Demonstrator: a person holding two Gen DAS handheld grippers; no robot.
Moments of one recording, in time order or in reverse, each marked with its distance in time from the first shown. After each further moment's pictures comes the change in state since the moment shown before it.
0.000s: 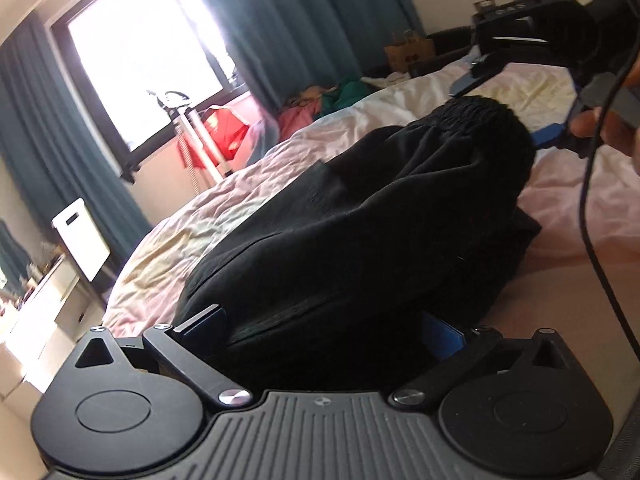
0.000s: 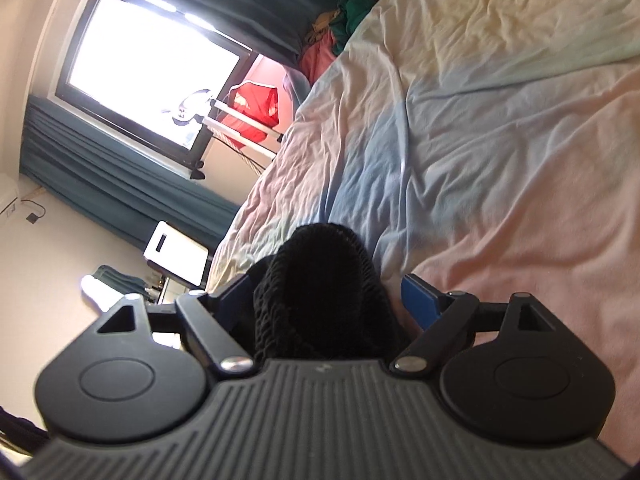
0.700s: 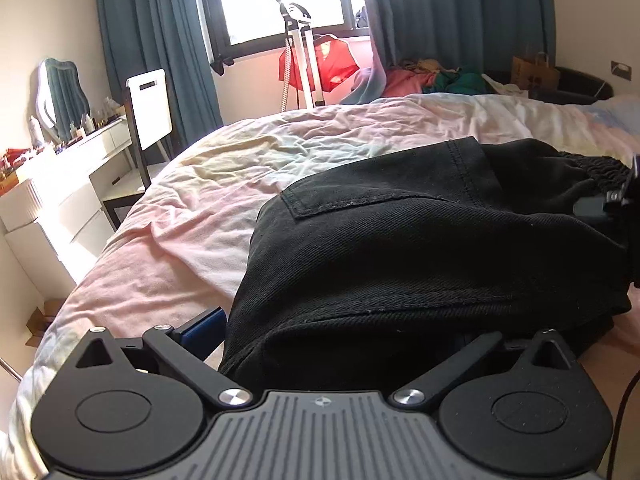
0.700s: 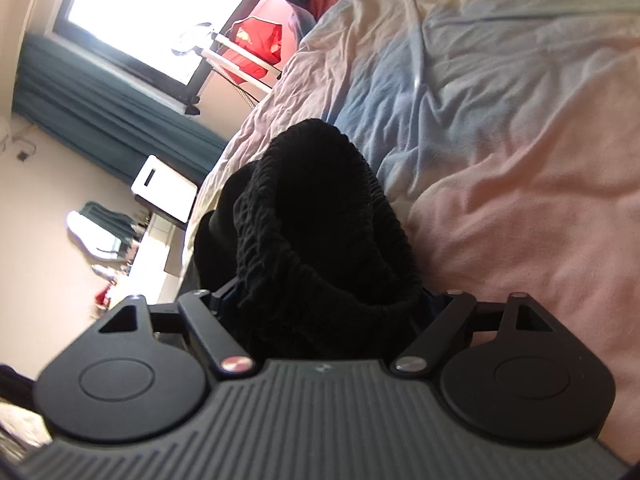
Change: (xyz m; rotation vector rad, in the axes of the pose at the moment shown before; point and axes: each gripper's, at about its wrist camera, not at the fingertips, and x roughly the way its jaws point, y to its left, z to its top) left arm -0.013 0.076 -0.020 -0.439 0.163 0.072; right arm 0.030 0.011 -0.040 -0.154 0.147 -0.046
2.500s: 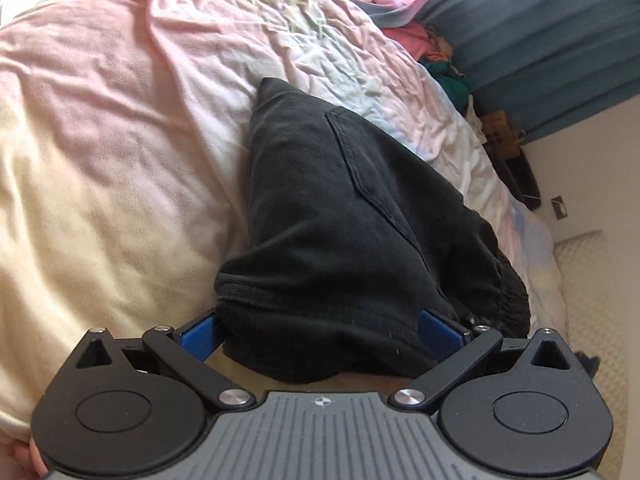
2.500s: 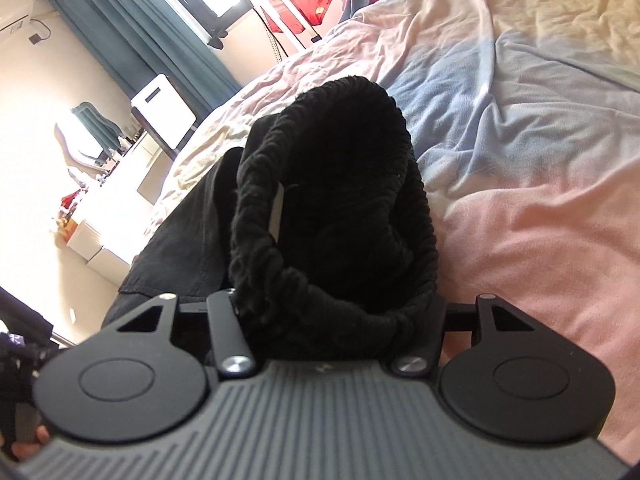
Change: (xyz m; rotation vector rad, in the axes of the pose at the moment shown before) left arm 0.038 0.139 0.005 -0.665 0.424 -0.557; right arm 0.014 0.035 -0.018 -0.268 0.092 -0.055
